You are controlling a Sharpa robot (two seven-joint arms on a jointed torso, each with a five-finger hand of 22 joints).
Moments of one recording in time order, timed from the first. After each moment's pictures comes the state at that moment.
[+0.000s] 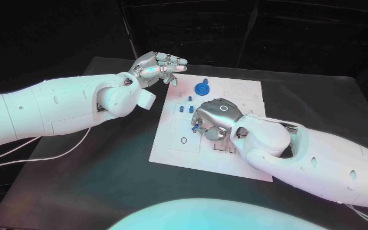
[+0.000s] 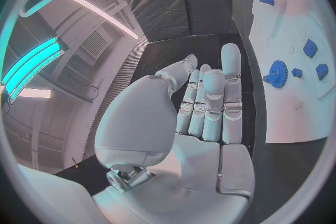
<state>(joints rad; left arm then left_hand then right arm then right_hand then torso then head) 1.28 -0.91 -0.18 1.48 -0.01 -0.11 0.46 1.32 -0.11 0.44 -0.12 0.06 1.04 0.16 0.15 0.07 1.08 0.09 0.31 0.08 1.24 0.01 1.11 0.60 0.17 1.24 0.11 0.61 0.65 1.03 -0.63 -0.01 1.71 -1.96 -0.22 -0.27 1.33 -0.08 0.43 -0.11 0.15 1.14 0.13 0.11 0.07 1.20 0.06 0.23 0.09 1.47 -0.01 1.35 1.14 0.17 1.16 0.08 1.14 0.62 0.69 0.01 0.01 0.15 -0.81</state>
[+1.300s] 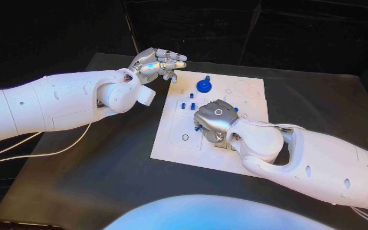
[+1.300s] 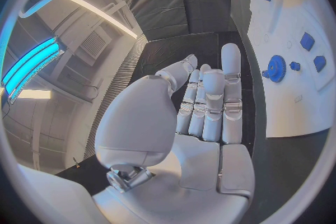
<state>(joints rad) 1.28 -0.91 -0.18 1.48 -0.02 -0.12 0.46 1.32 -0.11 0.44 -0.12 0.06 1.04 0.16 0.15 0.07 1.08 0.09 0.31 0.08 1.24 0.01 1.11 0.60 0.17 1.24 0.11 0.61 0.65 1.03 -0.60 -0.04 1.71 -2.14 -0.11 -0.36 1.33 -0.08 0.43 -0.11 0.15 1.14 0.13 0.11 0.07 1.20 0.06 0.23 0.09 1.47 -0.01 1.35 1.14 0.17 1.16 0.08 1.15 0.63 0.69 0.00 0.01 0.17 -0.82</state>
